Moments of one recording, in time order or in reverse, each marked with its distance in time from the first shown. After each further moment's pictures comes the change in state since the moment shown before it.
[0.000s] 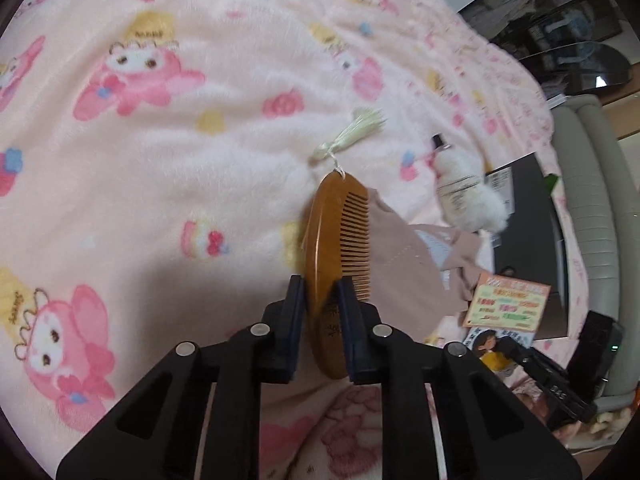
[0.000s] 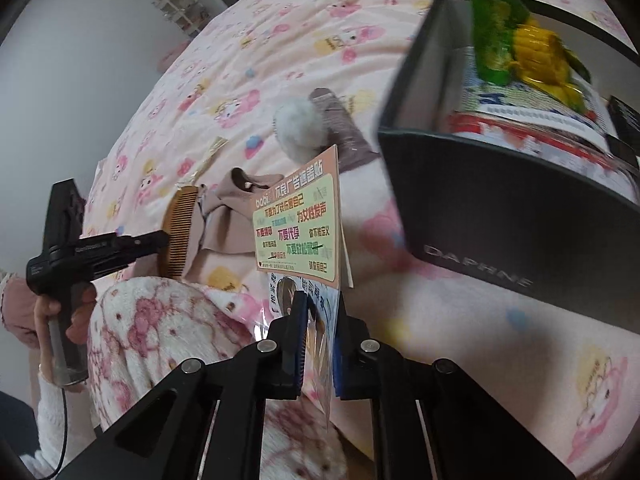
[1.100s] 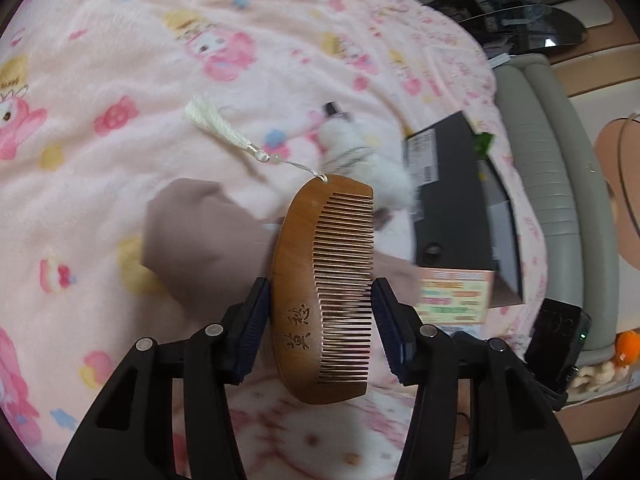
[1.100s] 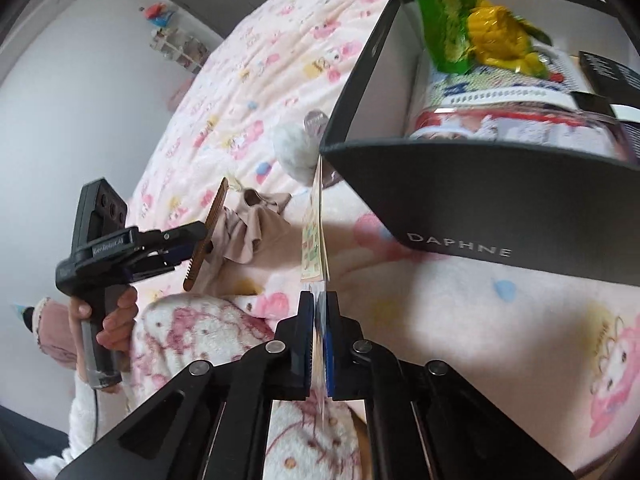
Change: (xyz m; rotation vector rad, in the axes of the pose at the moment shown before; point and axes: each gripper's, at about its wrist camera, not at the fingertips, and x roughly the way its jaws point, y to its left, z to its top) left arm 0.012 -0.079 0.015 0.130 0.117 -0.198; right arm -0.035 -0.026 -0.018 0.137 -0.076 0.152
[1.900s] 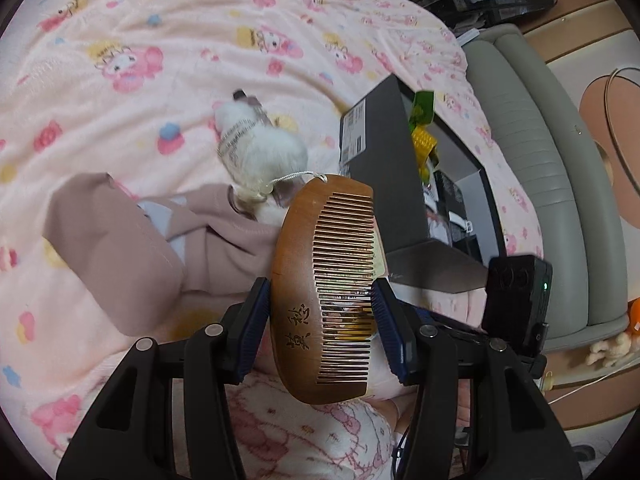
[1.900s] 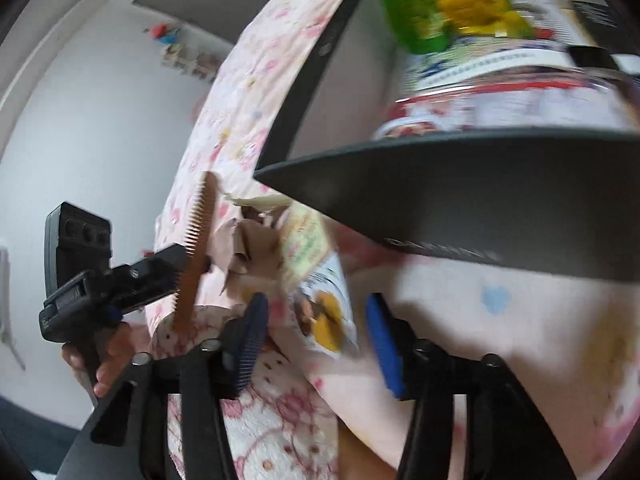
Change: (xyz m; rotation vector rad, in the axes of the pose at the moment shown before) left arm 0.028 -0.081 -0.023 0.109 0.004 0.028; right arm 0.025 -0.044 0.009 0.061 0.045 0.162
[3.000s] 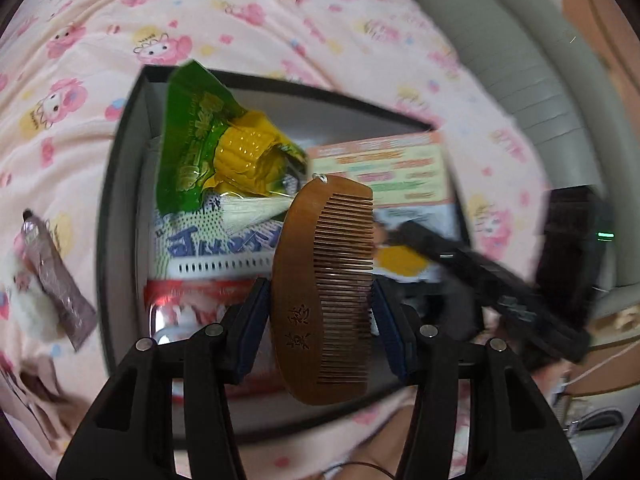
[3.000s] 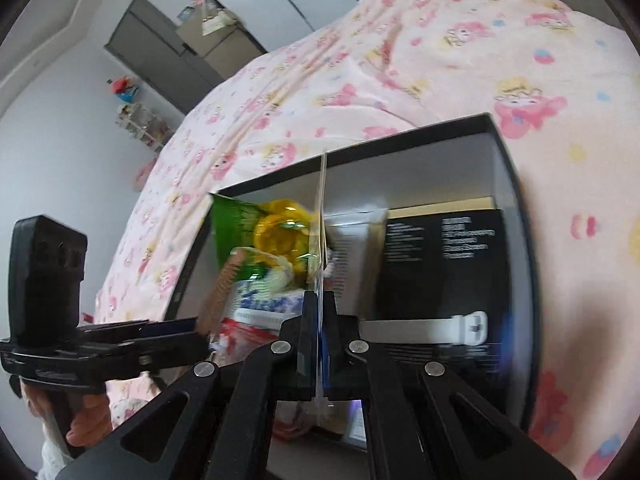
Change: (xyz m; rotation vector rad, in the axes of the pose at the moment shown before) left arm 0.158 -0.210 0.092 0.279 0.186 0.095; right arm -0.152 -0.087 0.123 -0.009 -0.294 -0.277
